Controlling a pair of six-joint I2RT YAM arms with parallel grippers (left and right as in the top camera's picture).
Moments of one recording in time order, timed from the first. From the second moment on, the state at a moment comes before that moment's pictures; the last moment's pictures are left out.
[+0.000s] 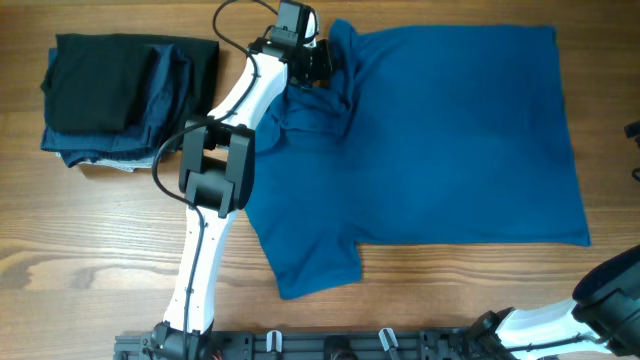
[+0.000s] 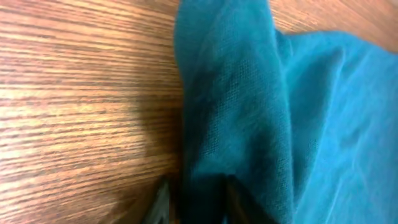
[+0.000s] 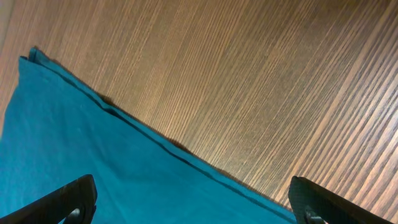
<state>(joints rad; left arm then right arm) -0.33 2.62 2.22 -0.52 0.38 -0.52 -0.81 1.74 1.40 -0.72 -0.16 0.40</state>
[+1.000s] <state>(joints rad) -0.42 2.54 2.22 -0.52 0.34 -0.46 -0.81 1.74 1.40 -0.72 -0.16 0.40</state>
